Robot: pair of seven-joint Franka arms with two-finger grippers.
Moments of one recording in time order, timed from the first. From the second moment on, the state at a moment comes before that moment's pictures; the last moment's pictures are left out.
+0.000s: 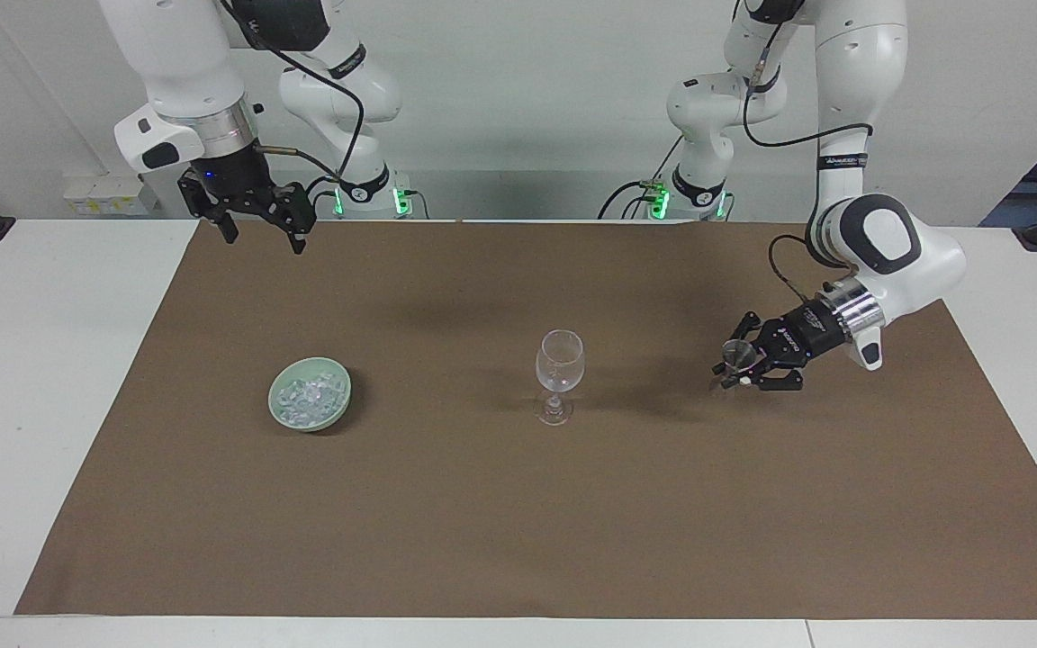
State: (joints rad) left arm 0.08 0.19 -0.11 -2.01 -1.29 2.11 -1.10; right arm -0.11 0.00 0.18 -1.55 -0.04 1.56 0.26
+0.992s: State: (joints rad) left arm -0.21 0.16 -0.12 -1.97 -1.23 2.40 -1.35; right arm -0.11 0.00 0.18 -1.55 -0.04 1.56 0.26
